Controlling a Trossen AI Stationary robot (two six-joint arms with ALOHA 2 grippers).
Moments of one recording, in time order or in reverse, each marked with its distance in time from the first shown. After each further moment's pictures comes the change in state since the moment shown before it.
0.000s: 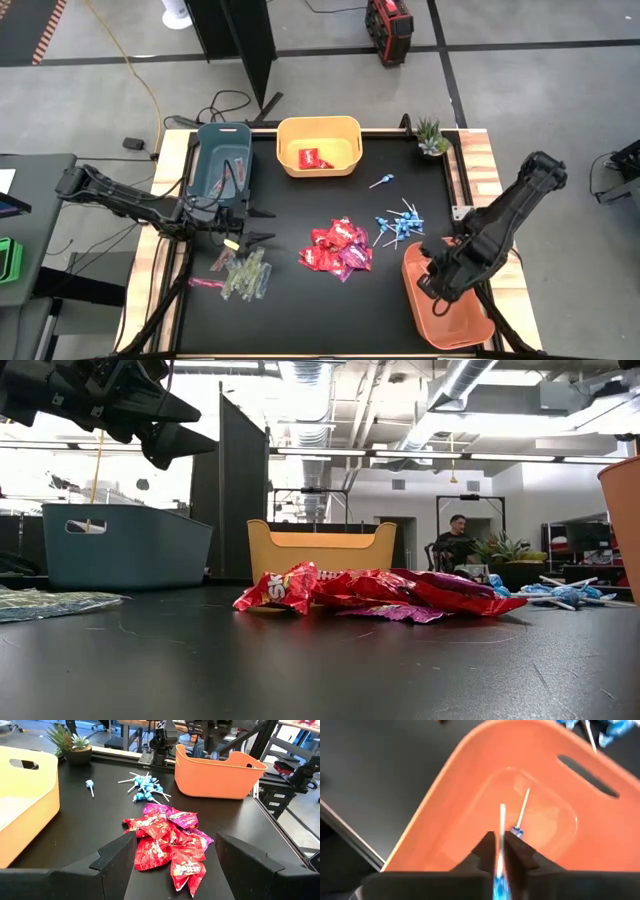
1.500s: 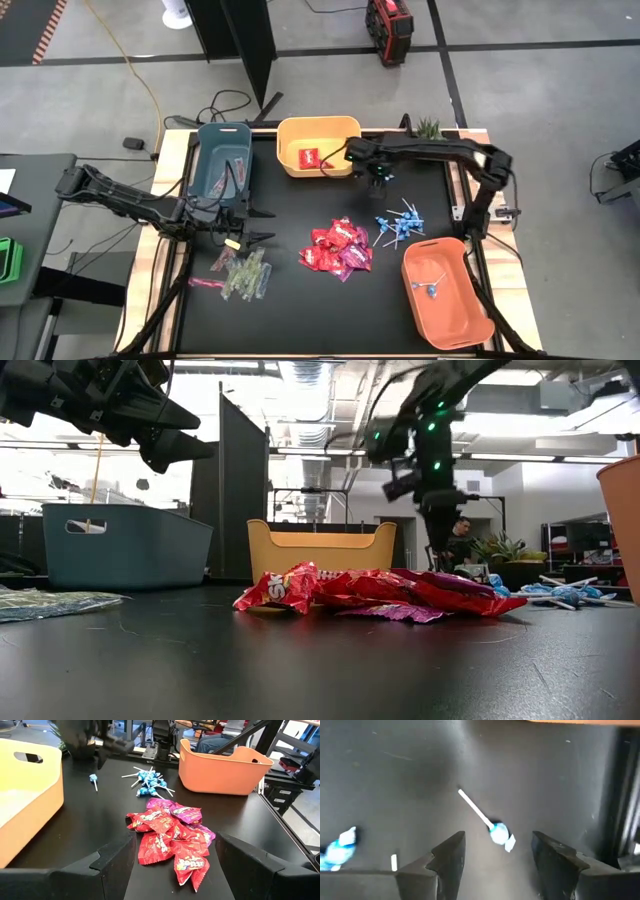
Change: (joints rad) left arm 0.000 0.000 0.000 -0.027 -0.016 -0.007; right arm -1.211 0.526 0.271 0.171 0.084 -1.850
